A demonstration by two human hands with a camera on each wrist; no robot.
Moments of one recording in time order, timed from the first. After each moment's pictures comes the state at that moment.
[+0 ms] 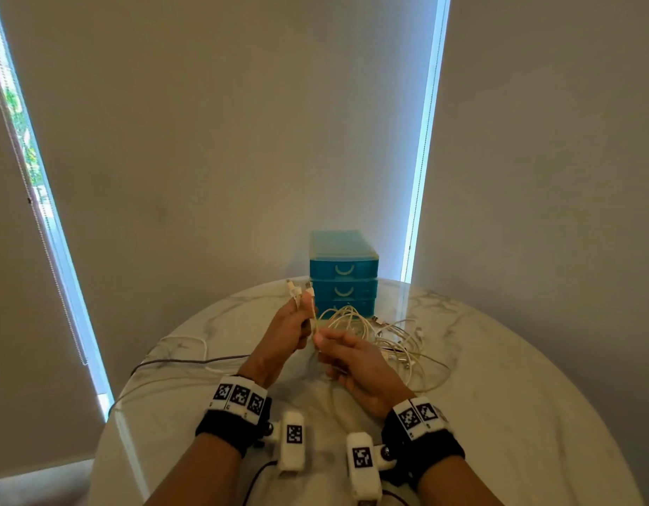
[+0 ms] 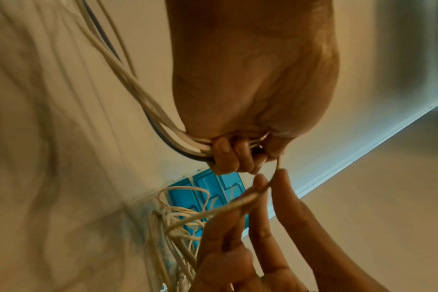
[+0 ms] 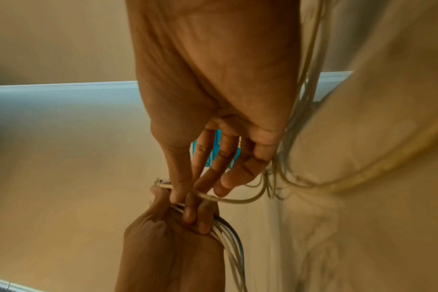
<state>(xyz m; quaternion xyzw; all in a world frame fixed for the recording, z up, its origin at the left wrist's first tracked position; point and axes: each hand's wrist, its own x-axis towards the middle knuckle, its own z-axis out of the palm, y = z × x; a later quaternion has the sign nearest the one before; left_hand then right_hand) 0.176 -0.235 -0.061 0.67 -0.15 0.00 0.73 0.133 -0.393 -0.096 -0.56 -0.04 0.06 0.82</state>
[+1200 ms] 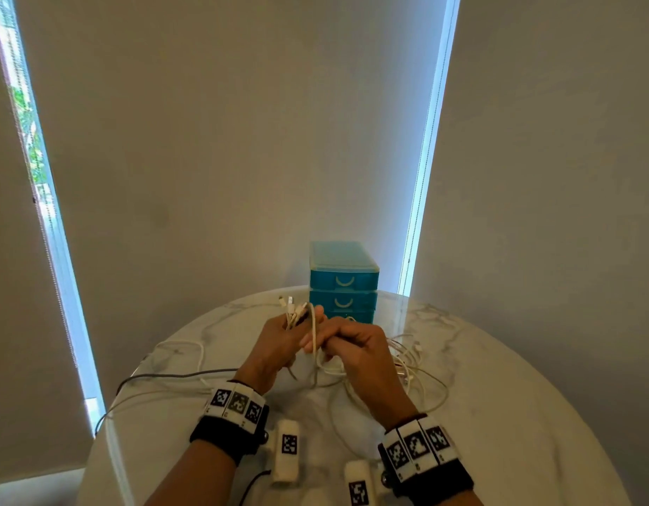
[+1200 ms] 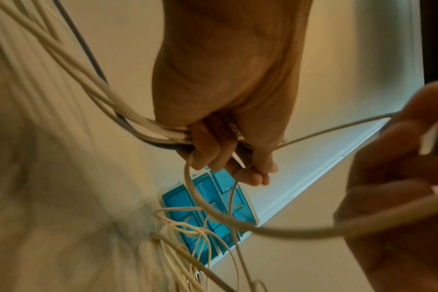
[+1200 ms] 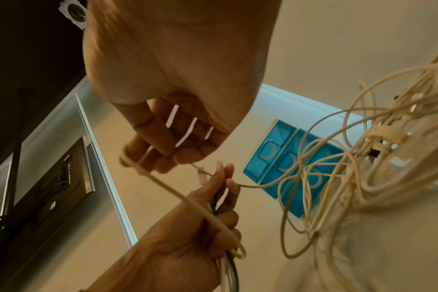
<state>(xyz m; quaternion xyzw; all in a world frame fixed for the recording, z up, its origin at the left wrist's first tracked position) 0.177 -0.226 -0.059 0.72 -0.08 0.02 0.69 0.104 -0.385 -0.043 -0.69 -0.25 -0.20 0.65</state>
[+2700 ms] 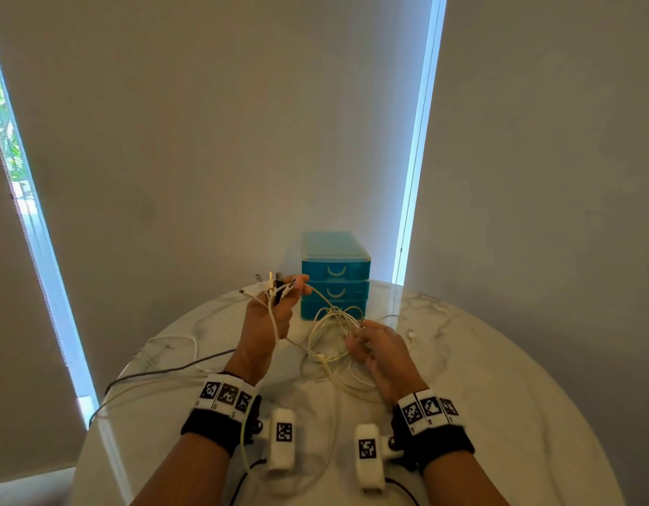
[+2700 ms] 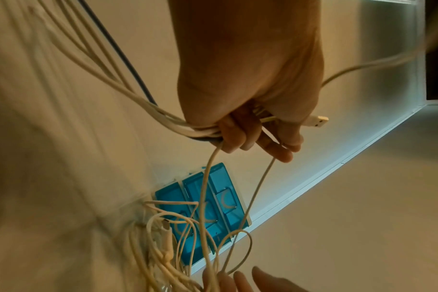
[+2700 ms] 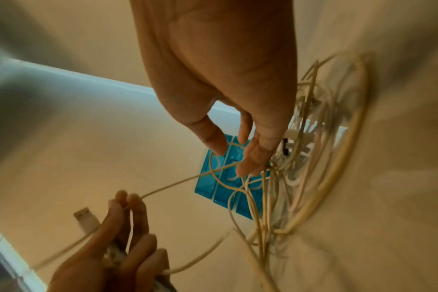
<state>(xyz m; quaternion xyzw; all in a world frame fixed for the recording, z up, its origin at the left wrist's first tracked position) 0.175 -0.231 -0.046 0.59 -0.17 0.11 0.78 0.158 -0.437 -0.089 -0.51 0.10 -0.07 0.85</state>
